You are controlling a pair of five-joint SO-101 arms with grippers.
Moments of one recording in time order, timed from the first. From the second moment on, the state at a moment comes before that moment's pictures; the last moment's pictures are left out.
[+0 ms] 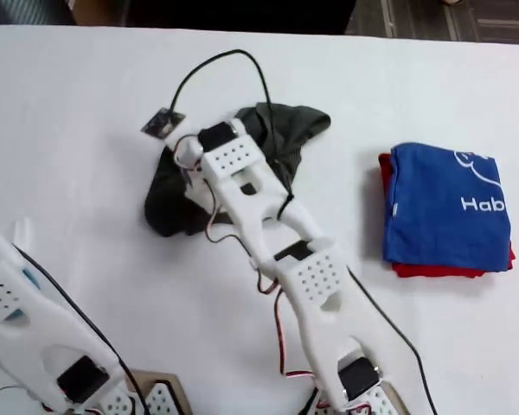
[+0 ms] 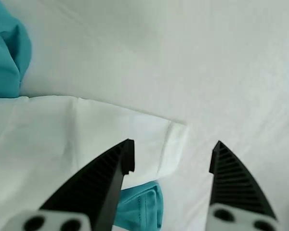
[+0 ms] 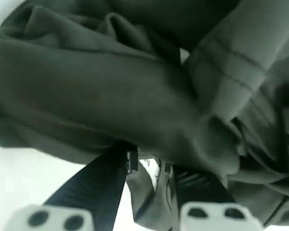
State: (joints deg) left arm -51.5 39.9 -56.4 101.4 -5.8; right arm -36.1 50.2 -44.3 85.8 24.3
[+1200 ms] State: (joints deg) left arm -51.5 39.9 -56.4 101.4 -5.8; right arm -32.3 47.2 -50.7 92.7 20.7
